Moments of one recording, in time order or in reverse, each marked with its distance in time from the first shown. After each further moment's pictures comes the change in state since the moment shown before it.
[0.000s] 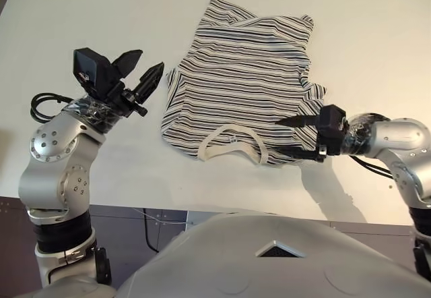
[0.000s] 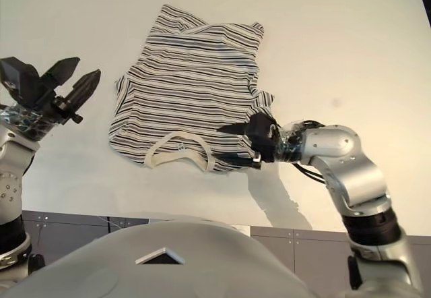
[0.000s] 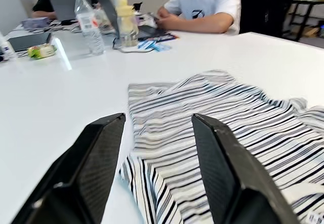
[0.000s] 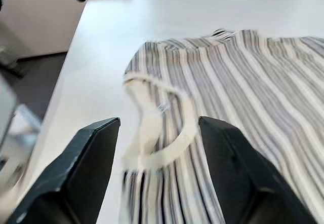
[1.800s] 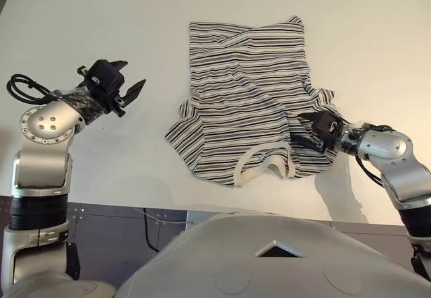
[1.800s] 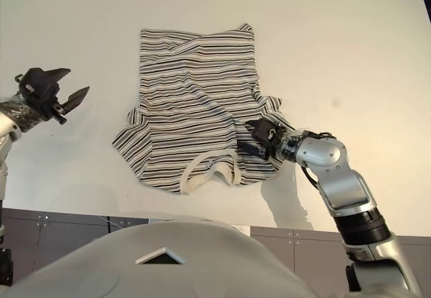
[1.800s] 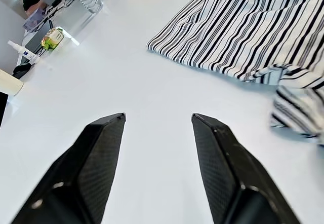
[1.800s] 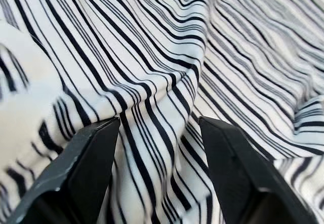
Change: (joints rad) left arm -0.098 0.241 -0.129 0.264 0.372 -0.265 -0.186; right arm 0.042 0.105 0.057 0.211 -0.271 -0.149 -0.320
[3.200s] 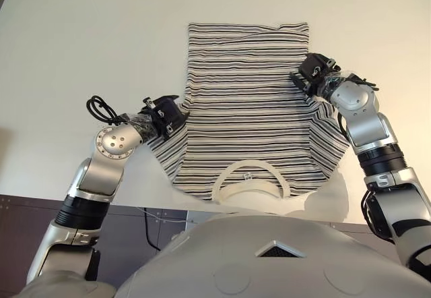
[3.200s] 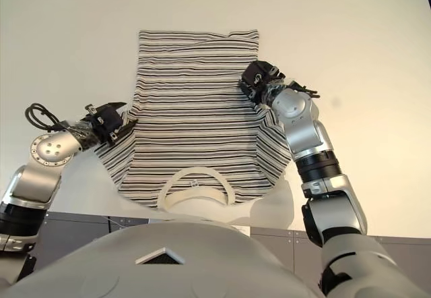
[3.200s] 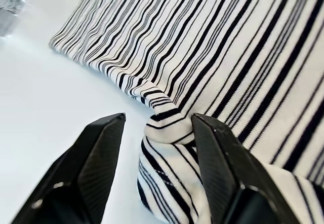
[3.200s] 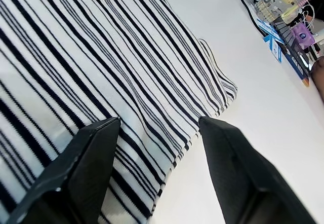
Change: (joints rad) left arm -0.019 -0.115 -0.328 0.131 0.269 -0.113 0.128; right arm -0.434 0.255 0.073 0.525 -0.402 -0.102 -0.310
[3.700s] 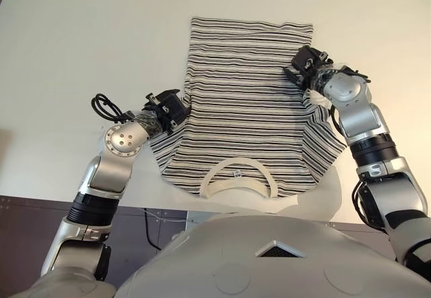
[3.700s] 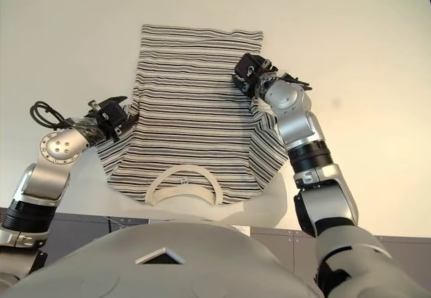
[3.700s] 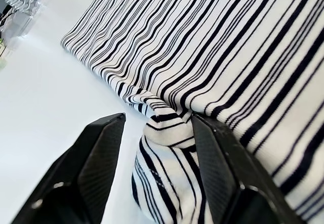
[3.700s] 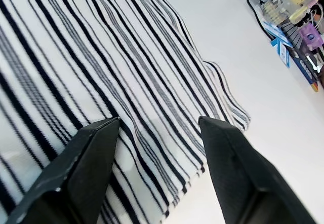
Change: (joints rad) left arm -0.003 -0.074 -0.006 -0.018 0.048 0.030 0.030; right arm -0.145 0.071 0.017 0.238 -0.041 -0.081 -0.031
